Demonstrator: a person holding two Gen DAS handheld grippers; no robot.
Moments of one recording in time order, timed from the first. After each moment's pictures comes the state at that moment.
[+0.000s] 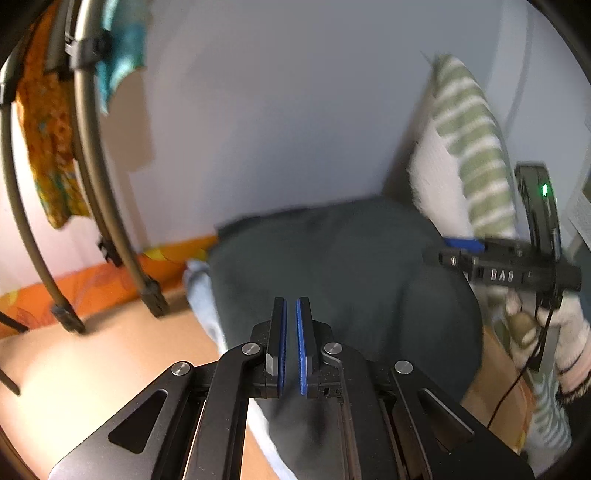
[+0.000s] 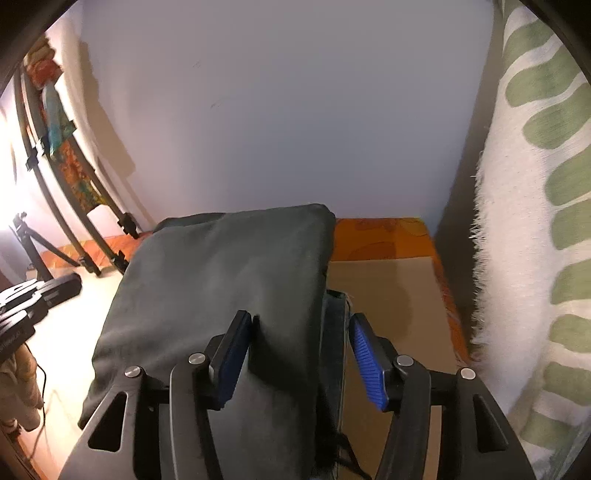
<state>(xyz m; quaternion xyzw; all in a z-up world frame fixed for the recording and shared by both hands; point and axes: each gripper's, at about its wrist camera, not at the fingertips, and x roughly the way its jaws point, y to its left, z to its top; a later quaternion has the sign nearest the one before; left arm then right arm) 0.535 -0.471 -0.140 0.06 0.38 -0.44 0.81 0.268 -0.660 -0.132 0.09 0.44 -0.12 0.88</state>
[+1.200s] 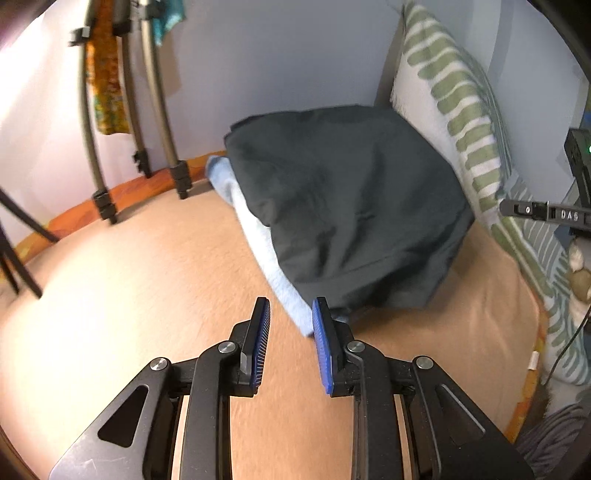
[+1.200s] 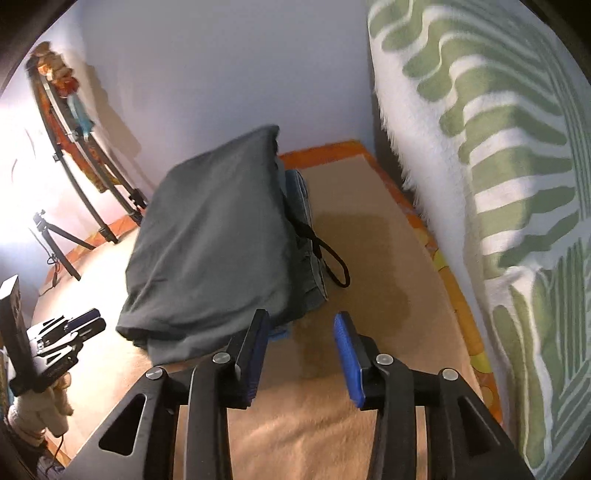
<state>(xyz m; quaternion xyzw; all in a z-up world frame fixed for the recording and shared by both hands) 0.449 -0.382 -0.168 0.12 0.40 -0.41 0.81 0.100 -0.616 -0.123 0.19 0.44 -0.18 0.86</state>
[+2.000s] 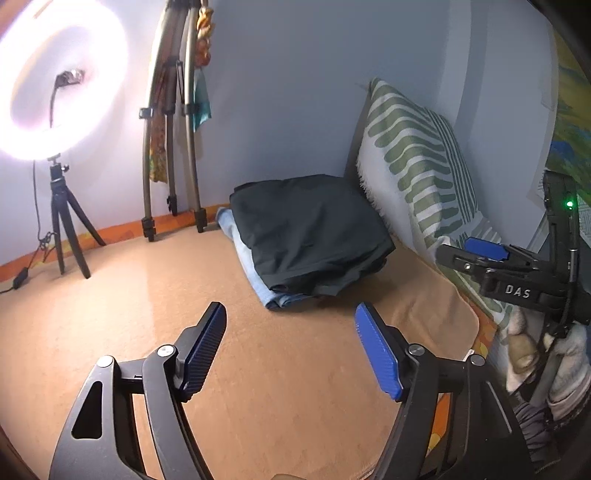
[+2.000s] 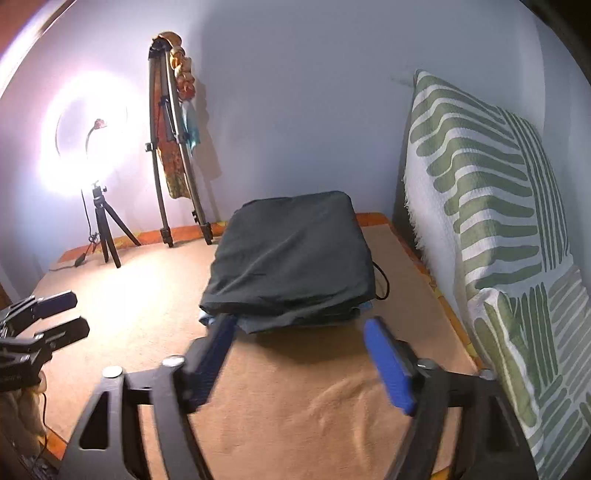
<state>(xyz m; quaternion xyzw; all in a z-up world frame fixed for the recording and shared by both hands) 0.339 -0.302 -0.094 0.05 0.31 -0.42 0.85 0.040 -0.457 -0.066 0.08 0.33 -0.20 0.92</state>
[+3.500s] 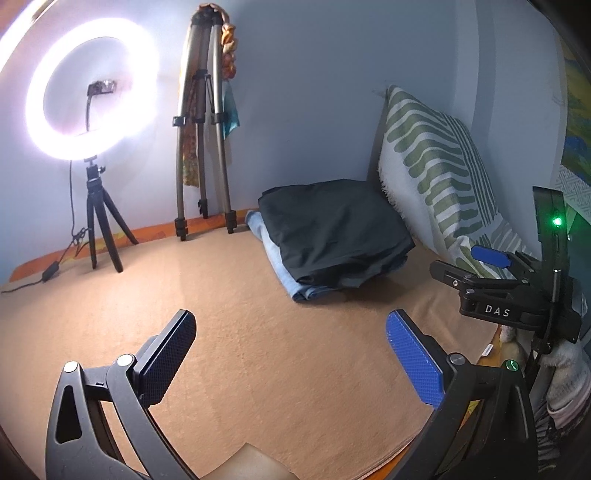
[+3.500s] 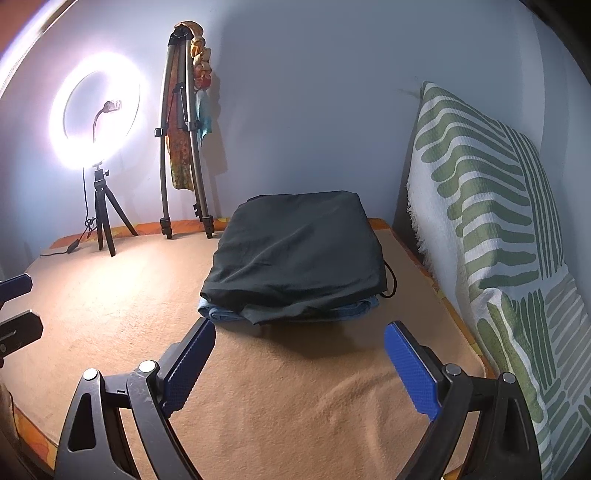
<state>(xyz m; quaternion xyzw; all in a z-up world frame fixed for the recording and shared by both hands) 0.318 -0.282 -0.096 0.06 0.29 -0.36 0.89 0.039 -0.426 -0.095 0.04 0.32 -0.22 0.92</state>
